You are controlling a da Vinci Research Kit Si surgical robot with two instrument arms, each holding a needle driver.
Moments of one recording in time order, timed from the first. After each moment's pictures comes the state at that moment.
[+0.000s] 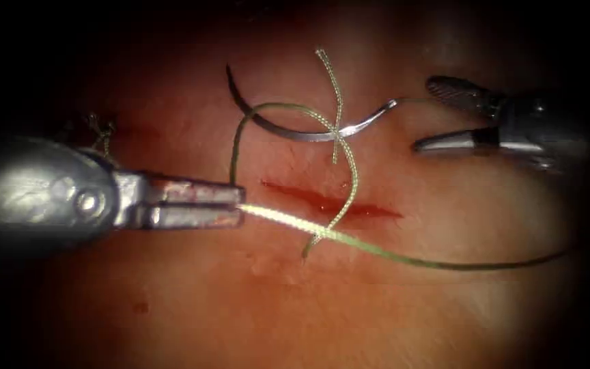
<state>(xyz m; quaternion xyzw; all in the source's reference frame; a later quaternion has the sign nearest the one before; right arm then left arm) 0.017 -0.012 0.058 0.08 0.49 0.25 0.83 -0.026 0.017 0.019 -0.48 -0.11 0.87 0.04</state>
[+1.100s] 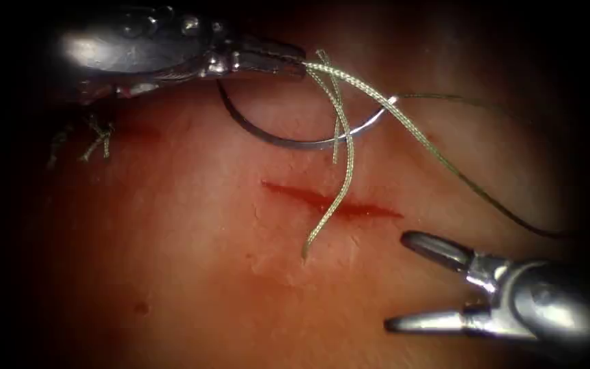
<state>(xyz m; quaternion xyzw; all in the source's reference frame) 0.024 -0.027 0.056 0.14 0.52 0.19 0.82 -0.027 0.025 0.023 -0.45 -0.12 0.87 0.15</state>
